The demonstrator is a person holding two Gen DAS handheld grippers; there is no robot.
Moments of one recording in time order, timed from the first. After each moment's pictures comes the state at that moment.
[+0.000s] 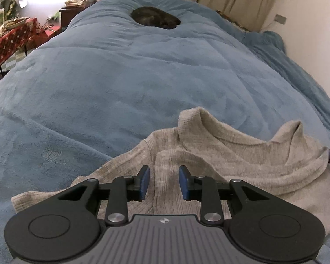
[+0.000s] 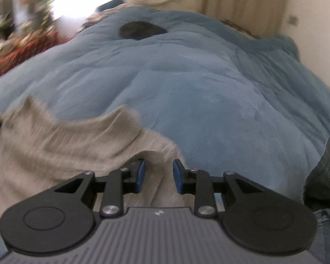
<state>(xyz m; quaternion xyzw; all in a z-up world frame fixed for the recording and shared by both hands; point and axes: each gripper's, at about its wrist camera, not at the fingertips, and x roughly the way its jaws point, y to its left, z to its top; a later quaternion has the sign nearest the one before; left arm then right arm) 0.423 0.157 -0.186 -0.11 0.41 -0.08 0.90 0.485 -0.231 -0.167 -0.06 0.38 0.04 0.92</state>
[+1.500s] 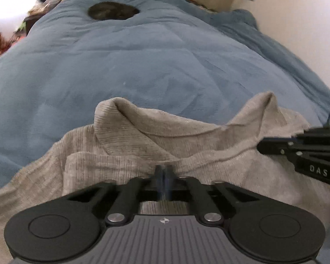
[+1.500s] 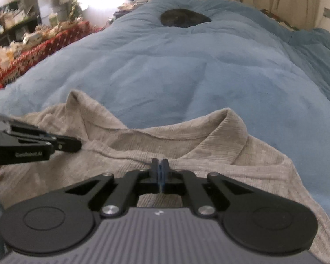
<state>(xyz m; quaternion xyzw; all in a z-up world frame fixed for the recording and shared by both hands) 0.444 0.069 -0.201 -0.07 0.41 -0.14 0.90 0.493 -0.129 -0.182 -0.04 0.39 0.14 0.91</state>
